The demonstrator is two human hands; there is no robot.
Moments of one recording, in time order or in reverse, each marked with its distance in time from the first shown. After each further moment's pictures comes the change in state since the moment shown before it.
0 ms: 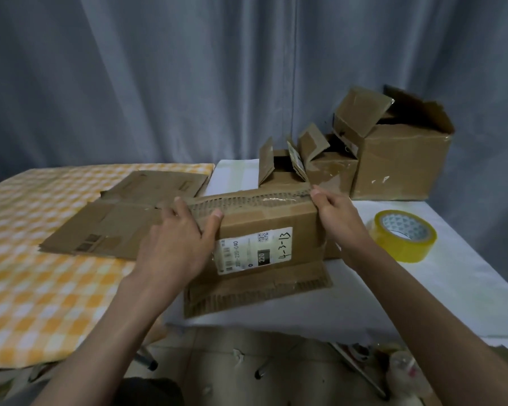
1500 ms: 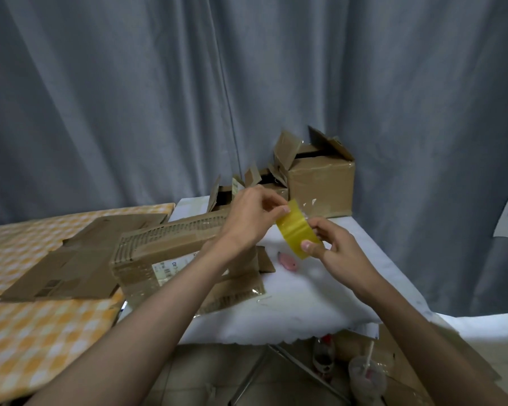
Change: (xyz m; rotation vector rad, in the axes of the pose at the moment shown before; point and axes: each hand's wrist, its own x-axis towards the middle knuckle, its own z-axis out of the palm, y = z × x) left_hand -0.024 0.206 -0.027 -0.604 0.123 0.669; right_hand -0.070 0.028 -0.135 -0.042 -0.051 -0.351
